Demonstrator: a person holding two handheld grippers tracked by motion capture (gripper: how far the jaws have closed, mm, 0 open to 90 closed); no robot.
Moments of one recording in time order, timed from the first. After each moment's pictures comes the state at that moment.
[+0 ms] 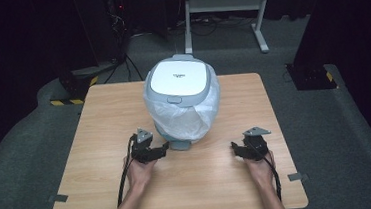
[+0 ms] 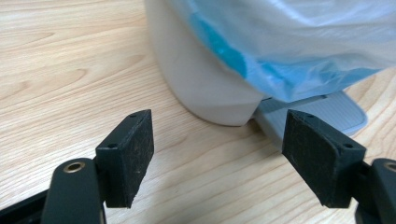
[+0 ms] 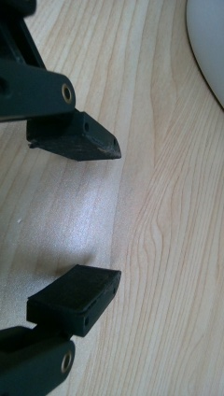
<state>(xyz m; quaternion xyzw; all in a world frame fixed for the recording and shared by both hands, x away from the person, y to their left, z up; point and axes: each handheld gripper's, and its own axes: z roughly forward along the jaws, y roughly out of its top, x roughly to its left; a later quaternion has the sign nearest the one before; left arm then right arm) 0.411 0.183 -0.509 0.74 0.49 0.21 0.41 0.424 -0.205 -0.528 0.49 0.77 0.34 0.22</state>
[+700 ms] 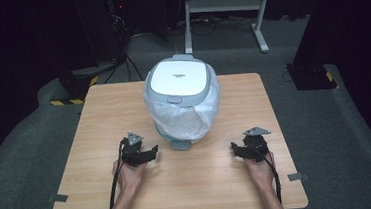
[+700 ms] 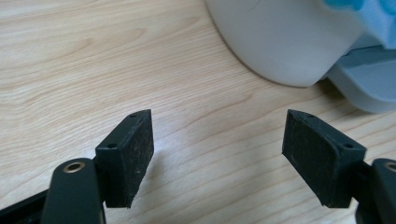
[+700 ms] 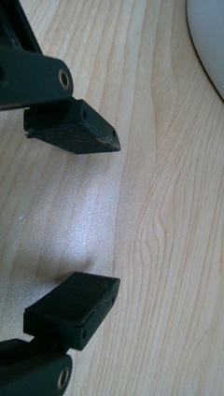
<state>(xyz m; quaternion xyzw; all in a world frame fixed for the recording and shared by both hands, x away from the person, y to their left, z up) 0.408 0.213 -0.524 0.74 0.52 0.23 0.37 0.424 -0.206 -0.528 0.50 0.77 0.33 0.22</state>
